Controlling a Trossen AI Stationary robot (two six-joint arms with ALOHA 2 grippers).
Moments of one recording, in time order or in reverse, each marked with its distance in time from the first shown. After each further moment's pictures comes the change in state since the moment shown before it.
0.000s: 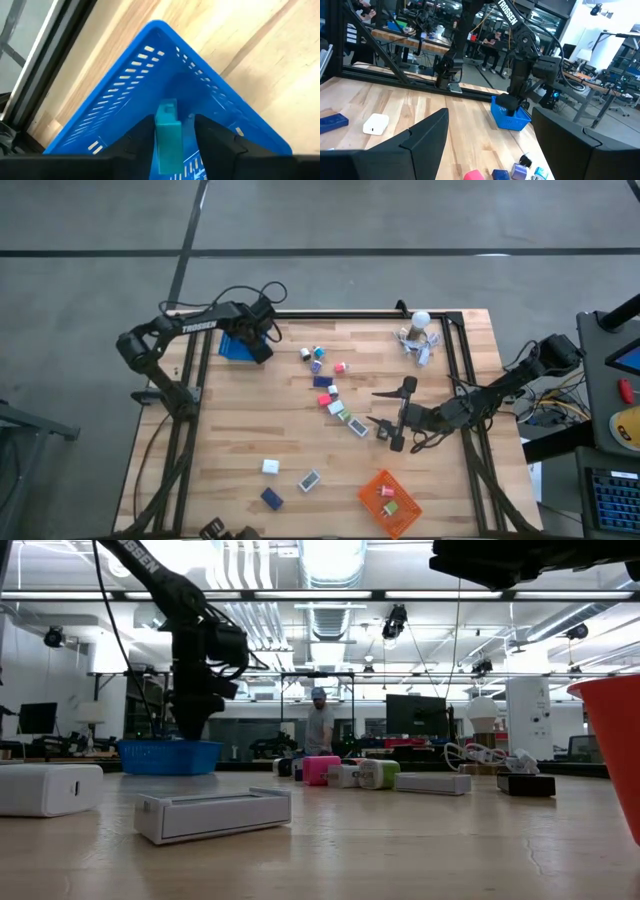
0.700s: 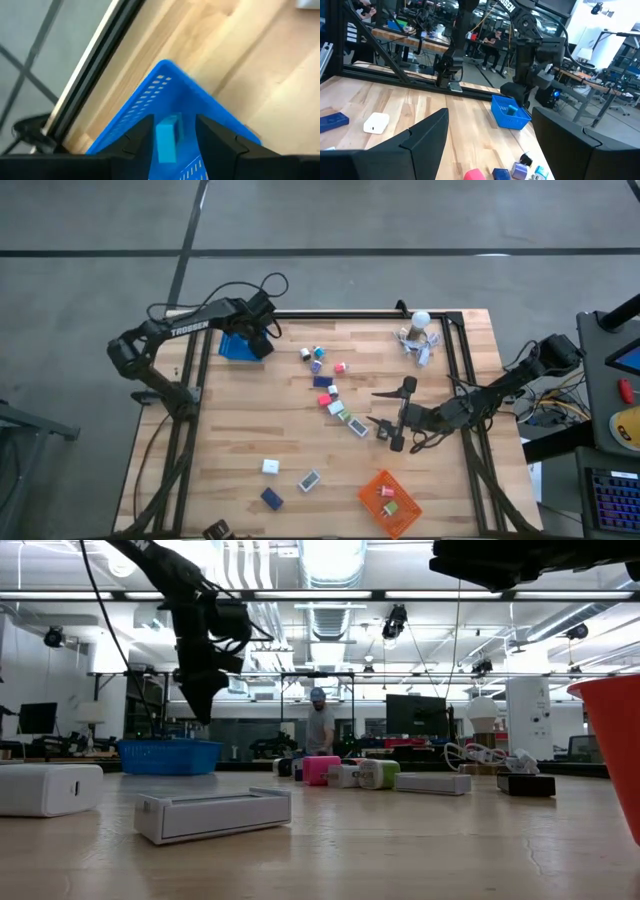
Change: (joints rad) left arm -0.044 -0.085 0.060 -0.031 -0.030 0.065; right arm 0.000 0.000 0.000 -0.008 0.000 0.005
